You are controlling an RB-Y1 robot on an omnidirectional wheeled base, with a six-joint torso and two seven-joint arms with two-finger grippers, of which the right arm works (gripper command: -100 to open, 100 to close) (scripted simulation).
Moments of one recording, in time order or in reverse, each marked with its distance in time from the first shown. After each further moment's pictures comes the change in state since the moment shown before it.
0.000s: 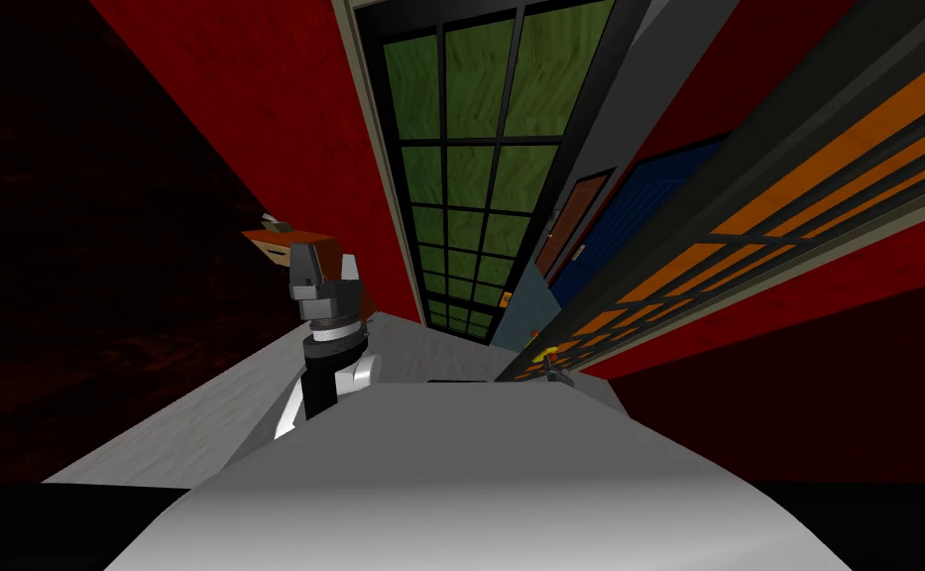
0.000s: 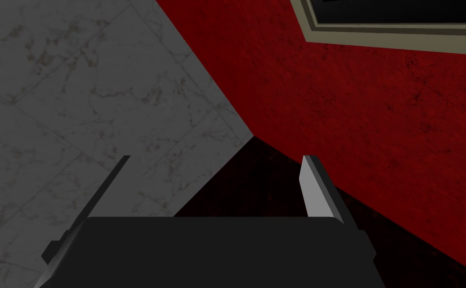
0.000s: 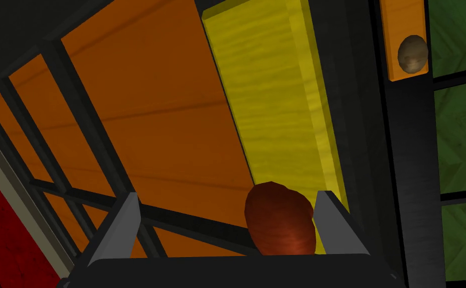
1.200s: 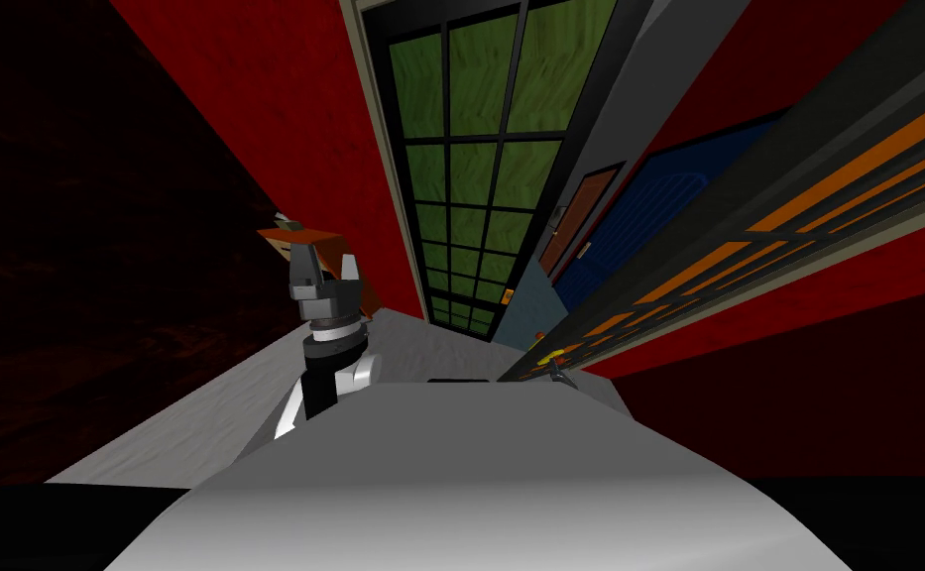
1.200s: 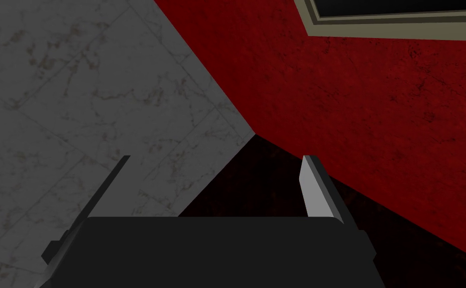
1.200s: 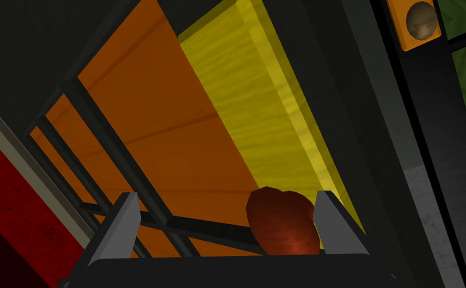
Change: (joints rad) arm 0.049 -0.025 0.057 -0.026 -0.091 0.015 -0.168
